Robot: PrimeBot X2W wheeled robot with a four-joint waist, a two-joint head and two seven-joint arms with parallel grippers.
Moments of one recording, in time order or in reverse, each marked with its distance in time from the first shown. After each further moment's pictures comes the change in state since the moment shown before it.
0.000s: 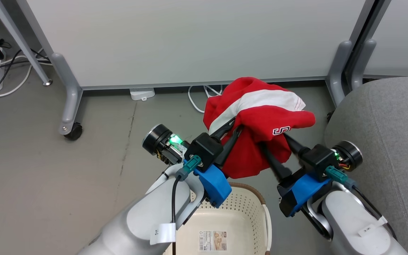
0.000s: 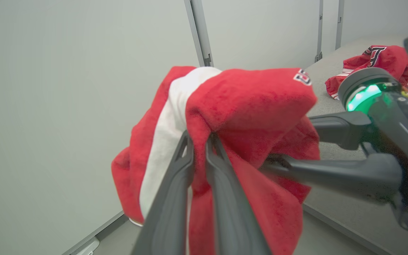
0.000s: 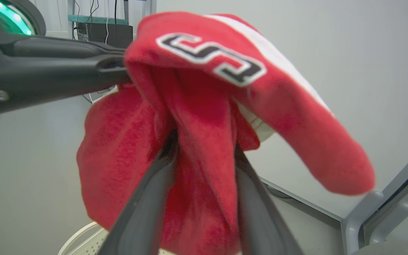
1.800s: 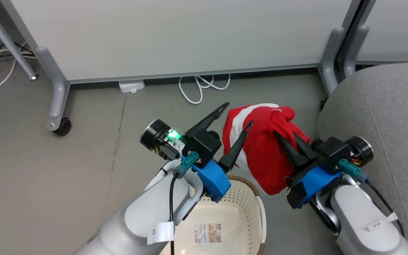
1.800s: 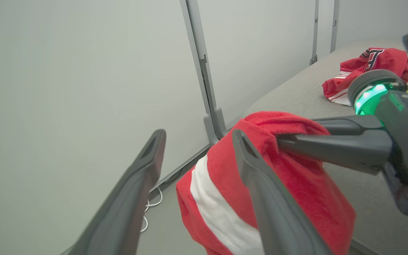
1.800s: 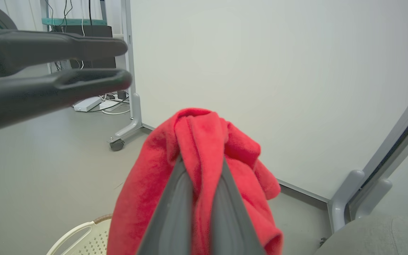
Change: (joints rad) left arm -0.004 0.000 0.028 -0.016 0.017 0.011 -0.003; right arm -0.004 -0.002 -0.051 -0.008 0.015 0.000 0.000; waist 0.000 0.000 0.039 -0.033
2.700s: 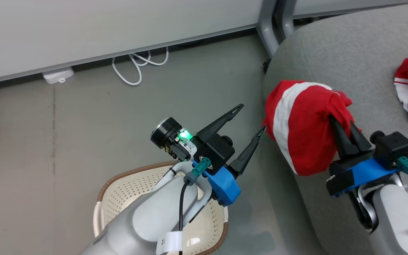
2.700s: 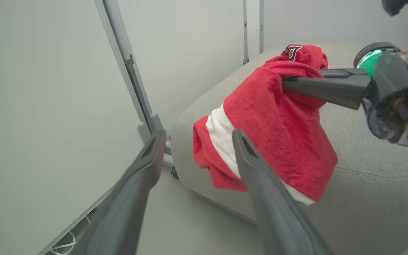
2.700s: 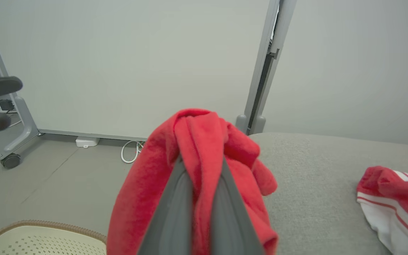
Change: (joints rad) left arm 0.001 -0.014 -0.007 -0.034 0.065 -0.027 0.000; right arm 0.085 -0.007 -0.278 -0.108 -0.022 0.000 0.000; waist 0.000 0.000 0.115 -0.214
